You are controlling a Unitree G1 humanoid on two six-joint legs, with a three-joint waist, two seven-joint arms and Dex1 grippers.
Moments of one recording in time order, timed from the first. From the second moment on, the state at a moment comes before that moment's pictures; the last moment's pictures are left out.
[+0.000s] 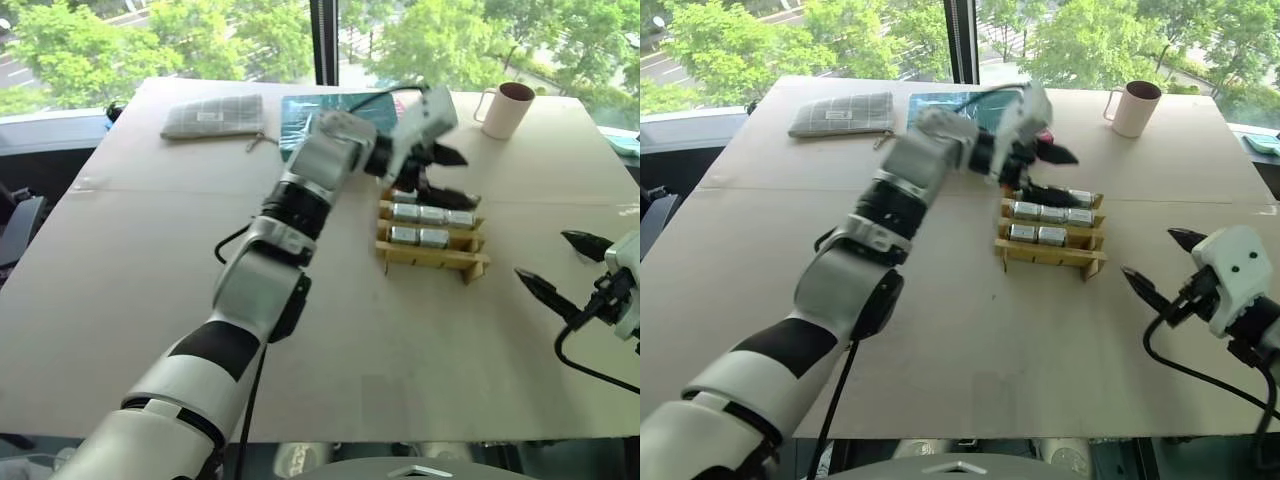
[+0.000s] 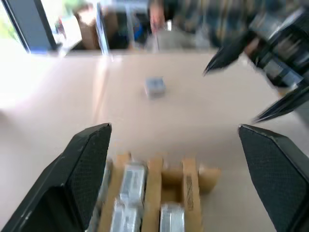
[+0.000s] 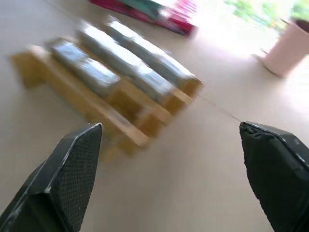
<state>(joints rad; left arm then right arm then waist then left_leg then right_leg) -1.17 0.17 -0.09 0.44 -0.17 0.47 -1.31 0.22 -0.74 -0.52 -0.69 0.48 0.68 0.49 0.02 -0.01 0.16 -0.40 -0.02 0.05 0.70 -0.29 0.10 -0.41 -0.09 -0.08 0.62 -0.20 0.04</state>
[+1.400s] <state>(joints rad) -0.57 0.24 -0.02 -0.35 -0.61 0.90 -0.67 -0.21 -0.82 -0.28 -0.11 0.24 0.78 0.49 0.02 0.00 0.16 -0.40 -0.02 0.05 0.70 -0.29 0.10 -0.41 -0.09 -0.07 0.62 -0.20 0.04</state>
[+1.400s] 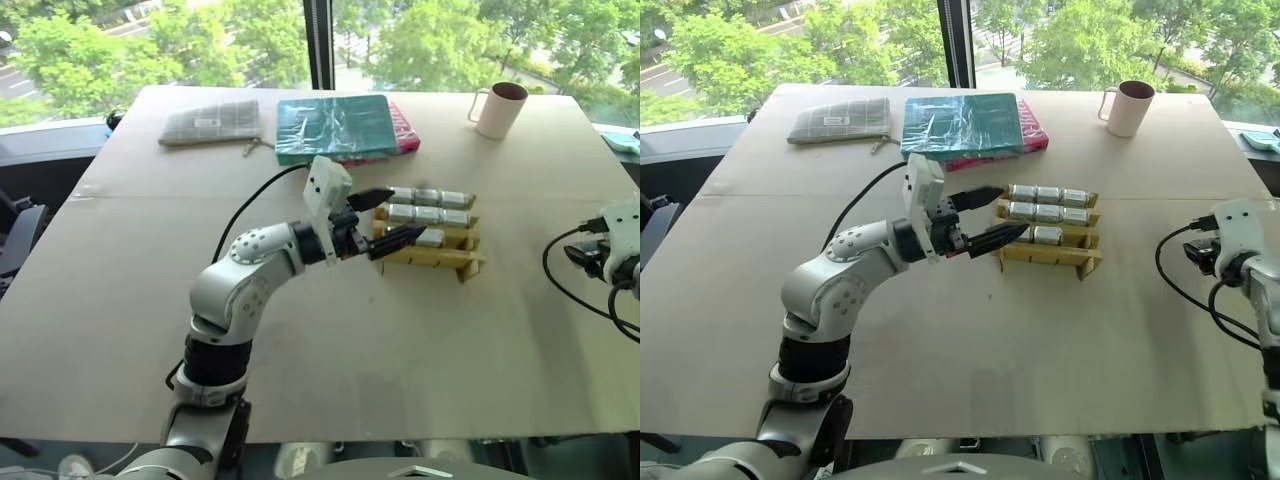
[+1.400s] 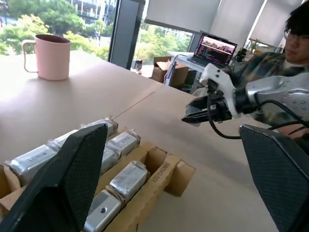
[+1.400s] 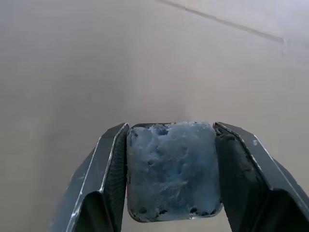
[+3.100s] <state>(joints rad) -0.97 0.36 -0.17 0.16 -0.67 1.00 -0.88 0.02 -0.70 -0.31 -0.76 0.37 0.66 0.73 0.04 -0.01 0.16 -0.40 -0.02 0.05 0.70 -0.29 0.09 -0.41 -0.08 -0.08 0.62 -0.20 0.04</state>
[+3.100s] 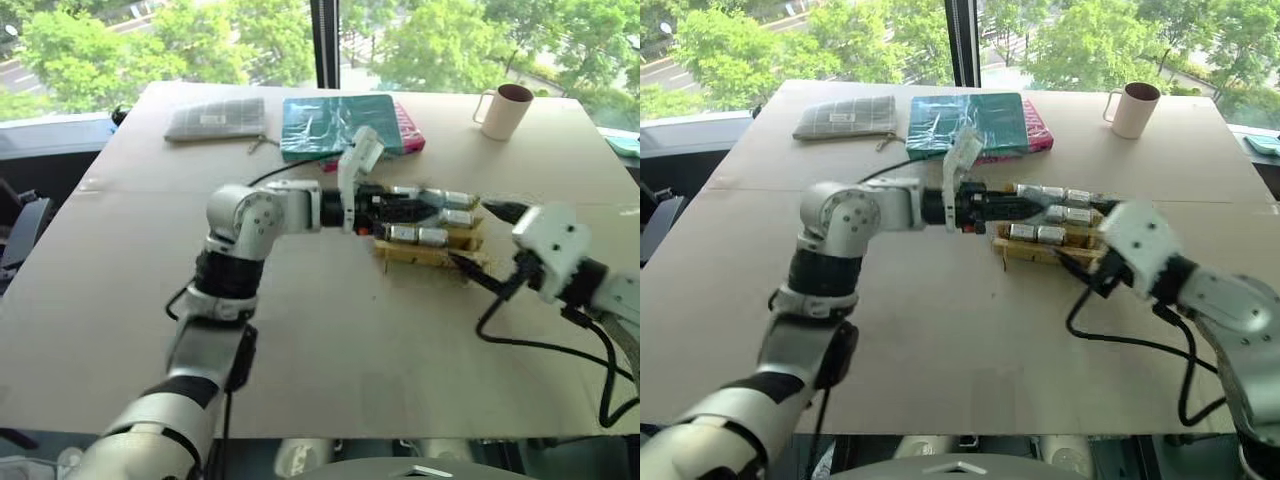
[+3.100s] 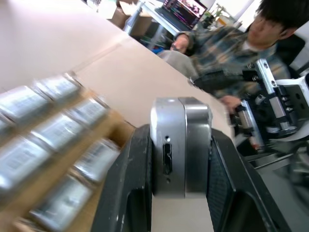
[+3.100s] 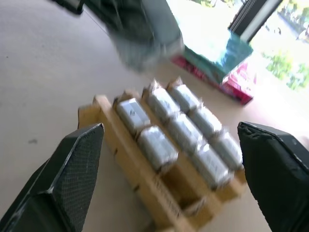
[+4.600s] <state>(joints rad) -1.43 -0.14 -0.32 1.30 0.15 0.01 -1.11 0.43 -0.65 -0.65 -0.85 0.62 0.52 0.71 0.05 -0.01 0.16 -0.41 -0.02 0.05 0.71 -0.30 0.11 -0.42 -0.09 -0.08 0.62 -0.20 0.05</state>
